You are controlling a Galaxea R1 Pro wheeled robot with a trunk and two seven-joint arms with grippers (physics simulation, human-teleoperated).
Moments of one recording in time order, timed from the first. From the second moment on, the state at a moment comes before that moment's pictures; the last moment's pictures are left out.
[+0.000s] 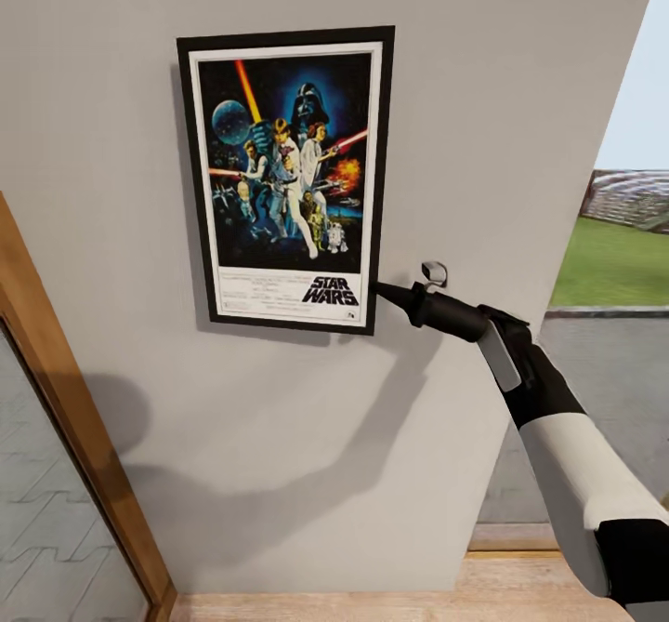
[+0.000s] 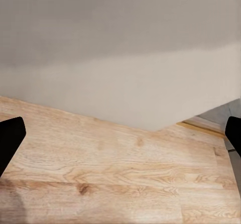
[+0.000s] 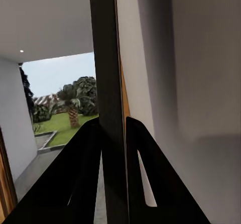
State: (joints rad) left arm -0.19 0.38 -1.22 -0.28 1.85 -0.46 -0.82; right arm -0.98 -0.11 0.09 -0.99 -0.54 0.42 1.24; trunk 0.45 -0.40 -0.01
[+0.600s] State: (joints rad) left arm -0.19 0.38 -1.22 -0.28 1.85 -0.46 -0.82; right arm -0.95 -0.11 0.09 -1.00 -0.54 0.42 1.24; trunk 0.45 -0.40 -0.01
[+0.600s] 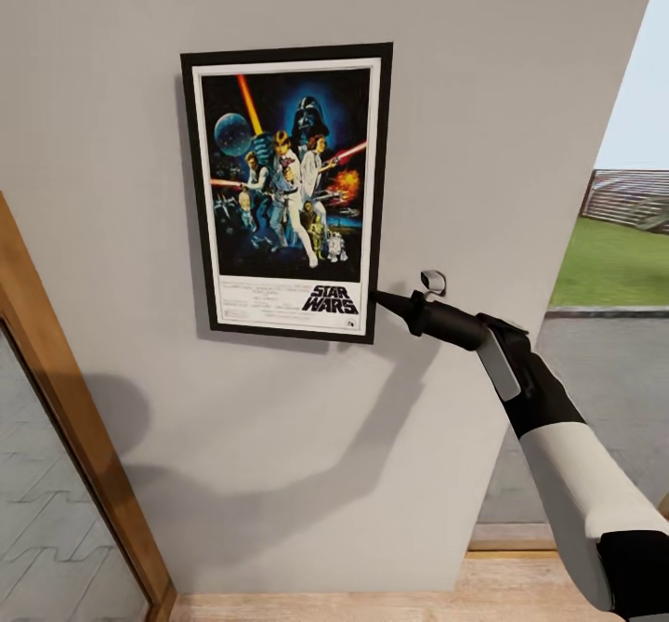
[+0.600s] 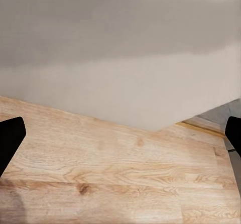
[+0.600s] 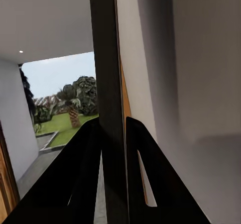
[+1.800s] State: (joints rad) left arm -0.19 0.38 -1.22 -0.28 1.85 -0.46 -0.82; right arm -0.95 -0.11 0.09 -1.05 -0.54 0.43 1.23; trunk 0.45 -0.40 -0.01
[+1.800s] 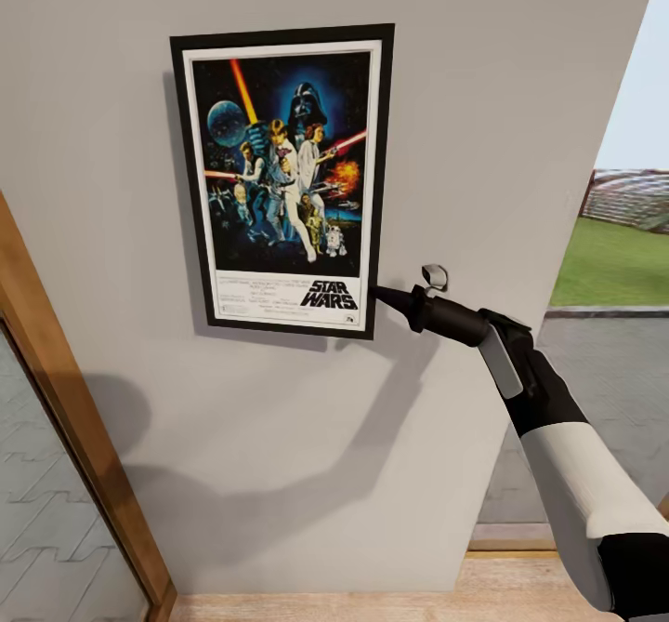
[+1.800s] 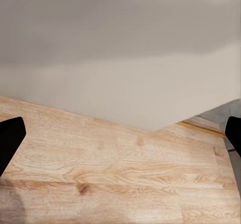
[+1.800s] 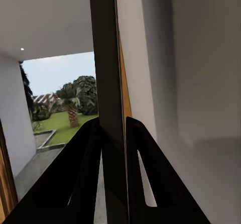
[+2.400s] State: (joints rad) left arm -0.19 0.38 -1.22 -0.28 1.85 -0.46 -0.82; right arm -0.95 -0.11 0.09 -1.05 -0.54 0.43 1.23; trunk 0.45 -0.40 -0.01
